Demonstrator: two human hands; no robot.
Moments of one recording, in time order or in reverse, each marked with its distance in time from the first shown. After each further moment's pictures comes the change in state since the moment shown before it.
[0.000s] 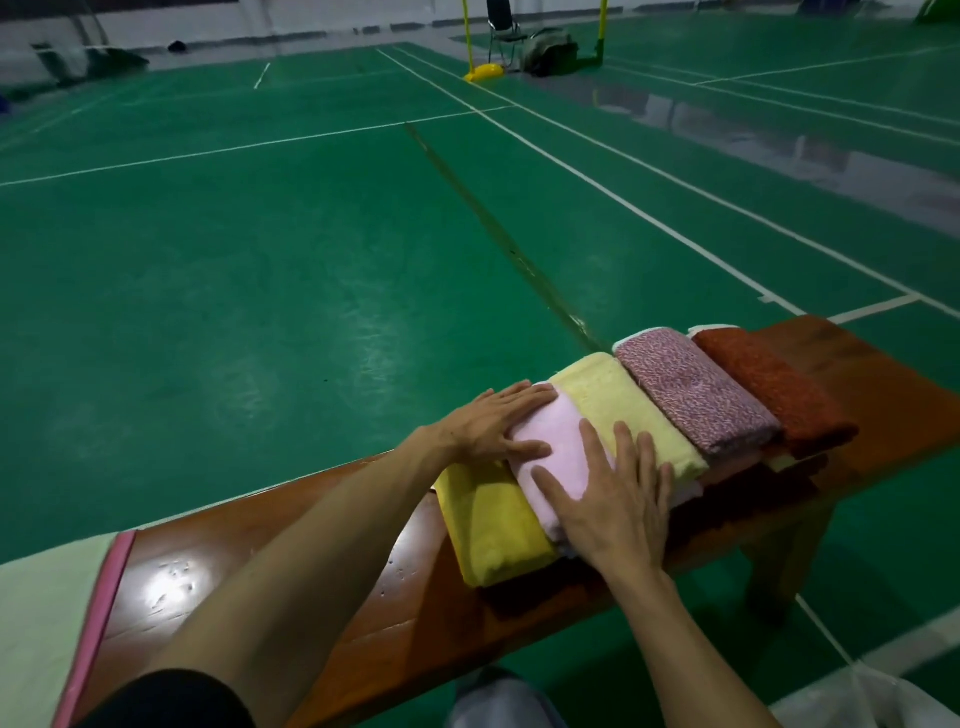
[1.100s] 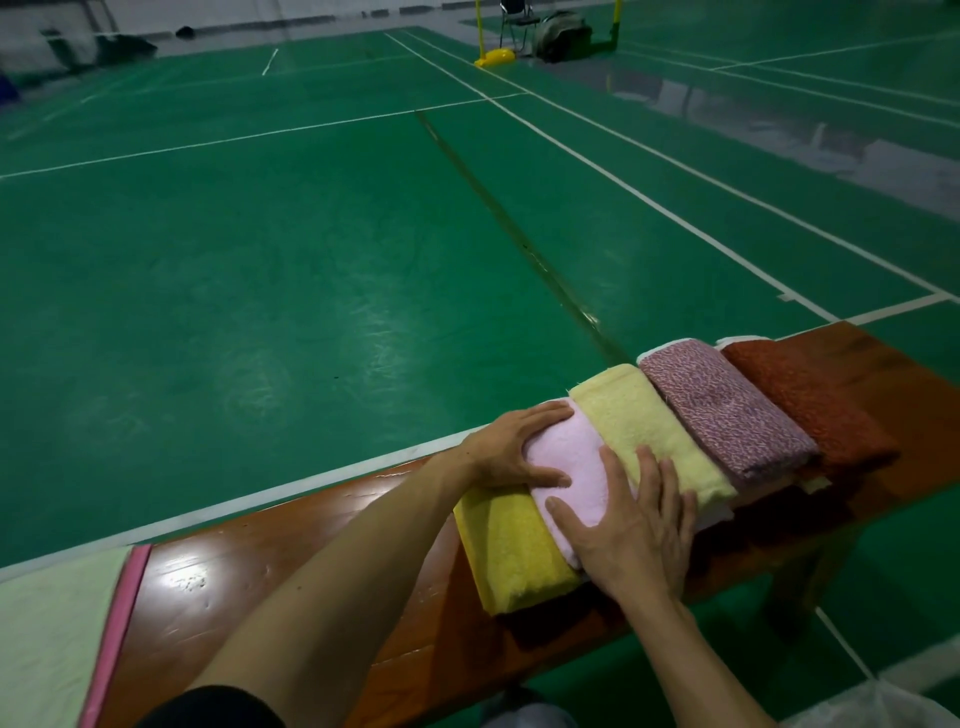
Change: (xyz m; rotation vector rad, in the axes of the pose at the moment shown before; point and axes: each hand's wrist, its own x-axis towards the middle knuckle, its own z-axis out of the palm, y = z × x) left_hand -0.003 -0.006 0.010 -0.247 0.081 -0.056; right_hand 0.000 -0.005 0.016 -0.005 0.085 0.036
